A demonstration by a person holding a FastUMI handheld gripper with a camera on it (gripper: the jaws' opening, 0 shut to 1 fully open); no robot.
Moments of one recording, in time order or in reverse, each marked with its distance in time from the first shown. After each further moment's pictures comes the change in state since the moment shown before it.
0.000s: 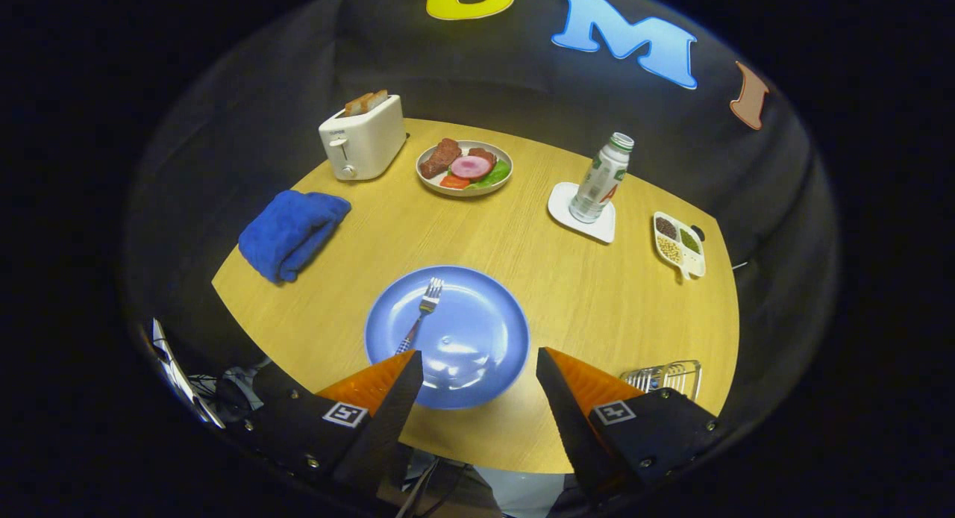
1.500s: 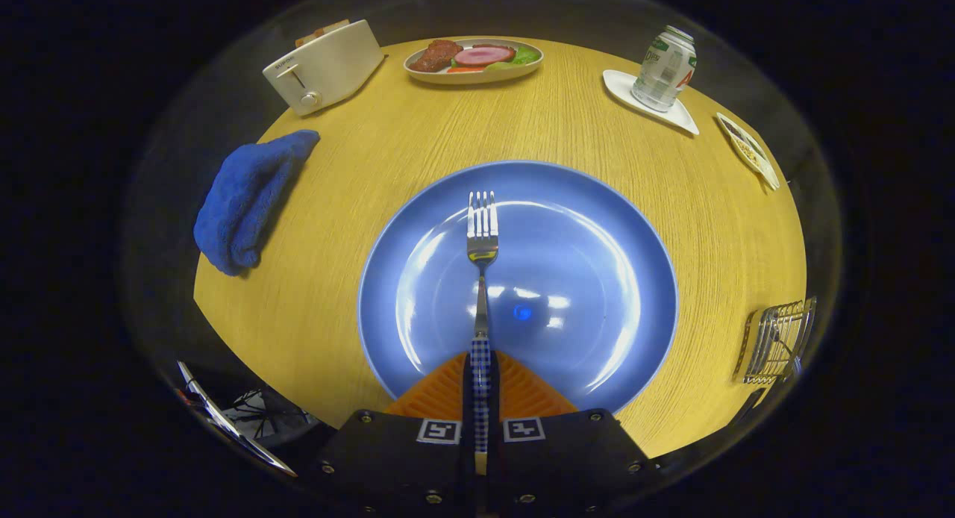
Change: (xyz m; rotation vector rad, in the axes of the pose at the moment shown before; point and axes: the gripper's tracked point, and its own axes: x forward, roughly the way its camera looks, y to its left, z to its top) arm 0.120 0.044 -0.060 0.124 0.317 0.043
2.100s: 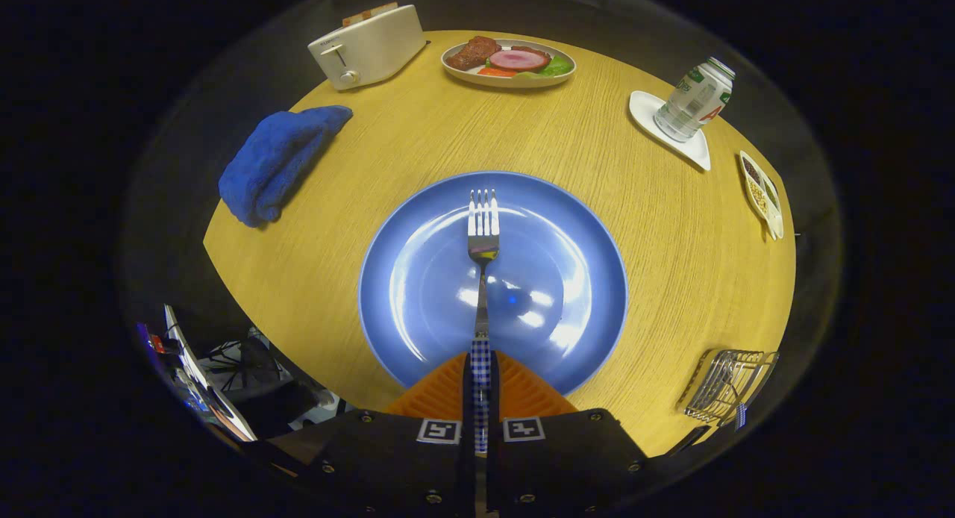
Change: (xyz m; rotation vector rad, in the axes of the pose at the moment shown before) arm -0.050 -0.031 -0.006 -0.181 0.054 0.008
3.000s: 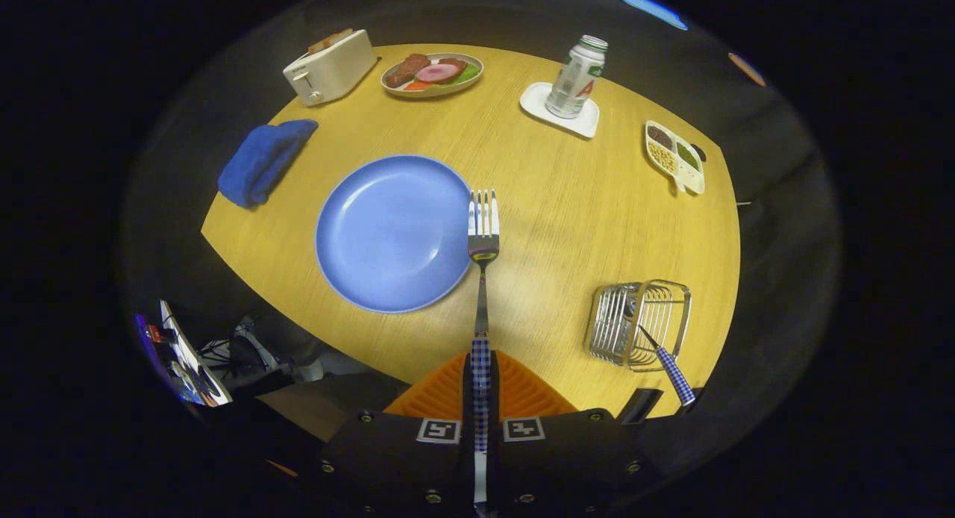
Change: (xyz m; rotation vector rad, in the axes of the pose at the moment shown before) arm -0.100 -0.099 -0.081 0.098 0.011 -0.105
